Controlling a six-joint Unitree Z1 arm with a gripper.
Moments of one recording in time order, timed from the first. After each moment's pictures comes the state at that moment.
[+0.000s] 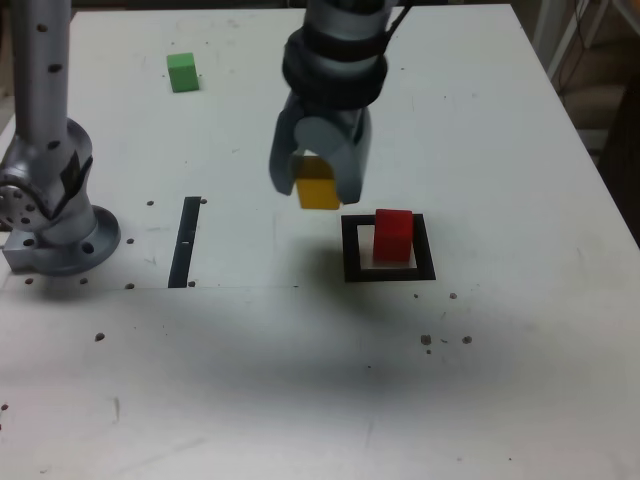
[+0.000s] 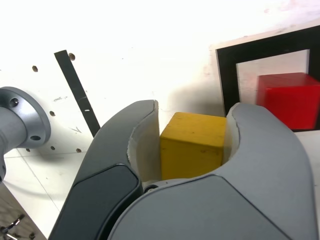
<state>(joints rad) -0.14 1.91 -1.53 1.40 0.14 0.05</state>
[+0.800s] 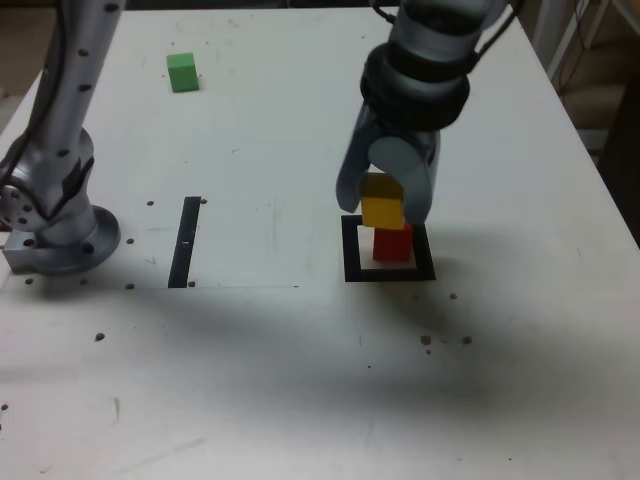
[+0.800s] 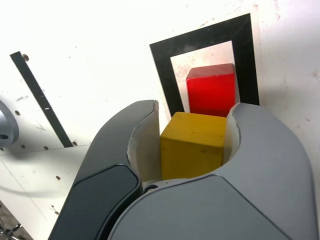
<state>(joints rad) -0.18 2.12 -1.83 1.50 0.14 0.05</state>
